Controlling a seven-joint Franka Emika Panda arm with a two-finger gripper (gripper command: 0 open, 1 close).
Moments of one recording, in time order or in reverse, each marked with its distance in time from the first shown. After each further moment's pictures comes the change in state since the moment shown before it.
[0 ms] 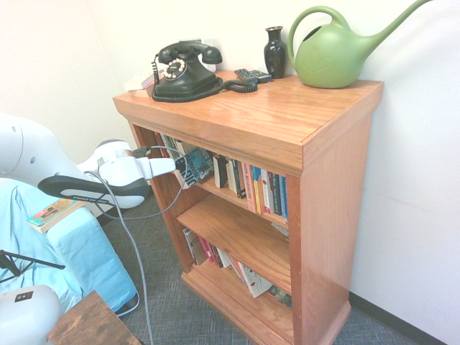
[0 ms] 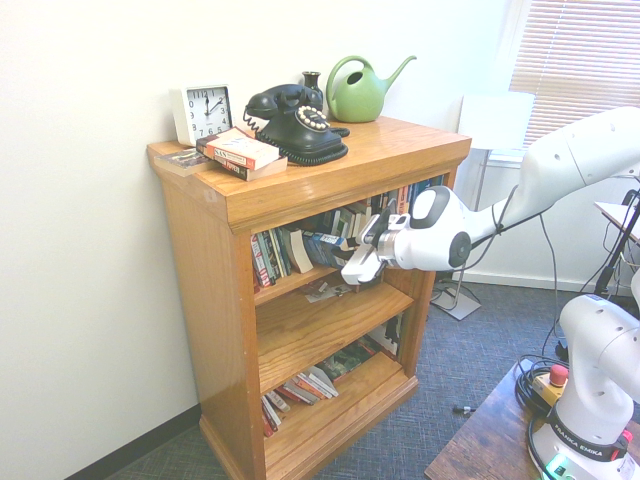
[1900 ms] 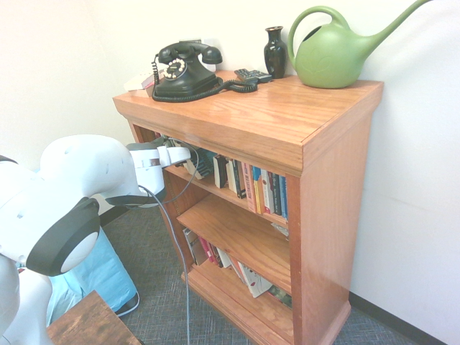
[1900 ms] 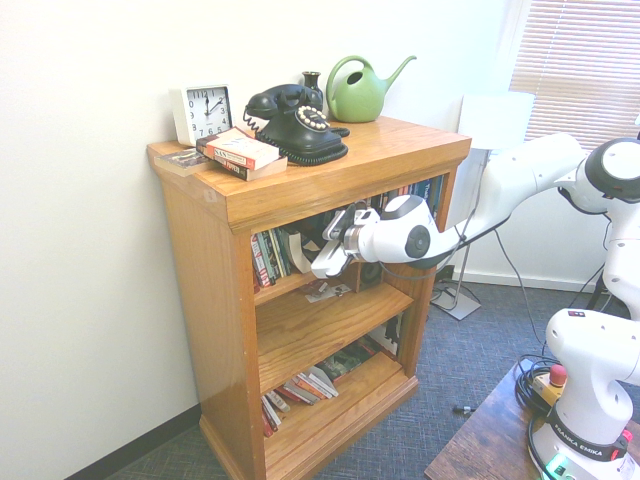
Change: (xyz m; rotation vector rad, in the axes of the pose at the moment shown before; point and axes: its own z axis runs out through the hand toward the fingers) arm 0.012 -0.030 0.068 0.018 -0.003 -0.035
